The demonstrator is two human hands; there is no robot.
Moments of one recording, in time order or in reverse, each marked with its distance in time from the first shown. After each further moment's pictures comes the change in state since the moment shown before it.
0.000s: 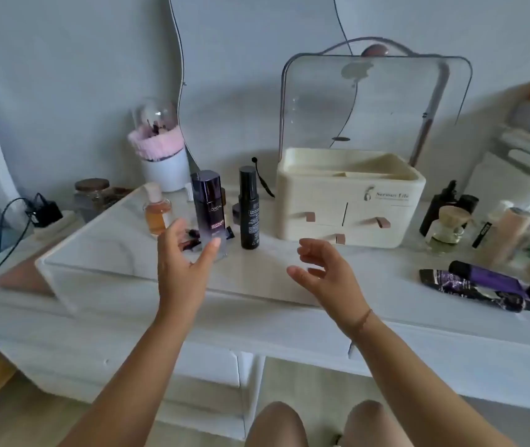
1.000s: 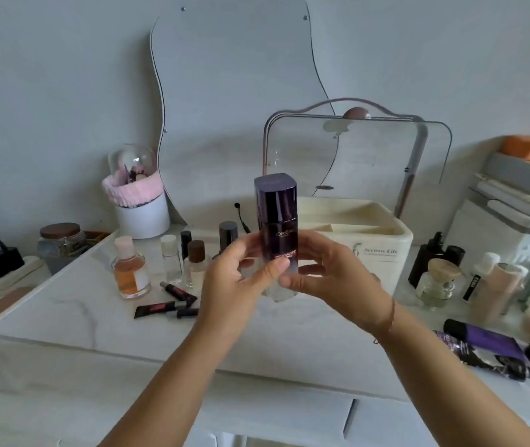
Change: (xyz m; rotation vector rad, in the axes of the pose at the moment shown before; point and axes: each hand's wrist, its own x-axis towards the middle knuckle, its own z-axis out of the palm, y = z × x) left_hand 0.023 0.098 0.059 -0.383 -0.411 0.094; right_hand 0.064 -0.083 -0.043 -0.075 -0.248 -0.236
